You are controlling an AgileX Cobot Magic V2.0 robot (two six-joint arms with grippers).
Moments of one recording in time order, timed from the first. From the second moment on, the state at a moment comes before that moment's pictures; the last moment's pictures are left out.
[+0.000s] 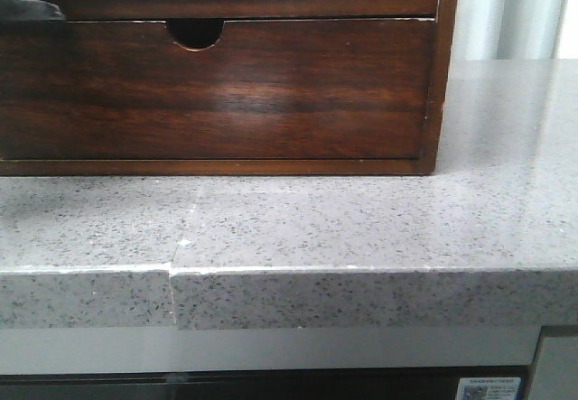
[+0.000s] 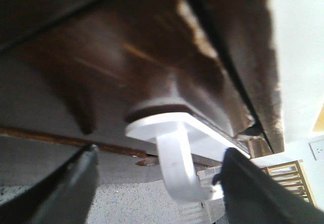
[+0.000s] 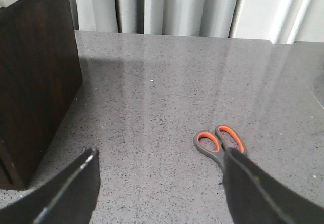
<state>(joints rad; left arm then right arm) -0.04 1.21 -0.66 -1.77 0.86 0.91 -0.08 0.44 -0.68 -0.07 0.57 0.00</state>
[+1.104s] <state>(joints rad) -0.04 1.26 -0.70 -1.77 0.94 0.86 -0.08 0.44 -0.68 -0.07 0.57 0.00</state>
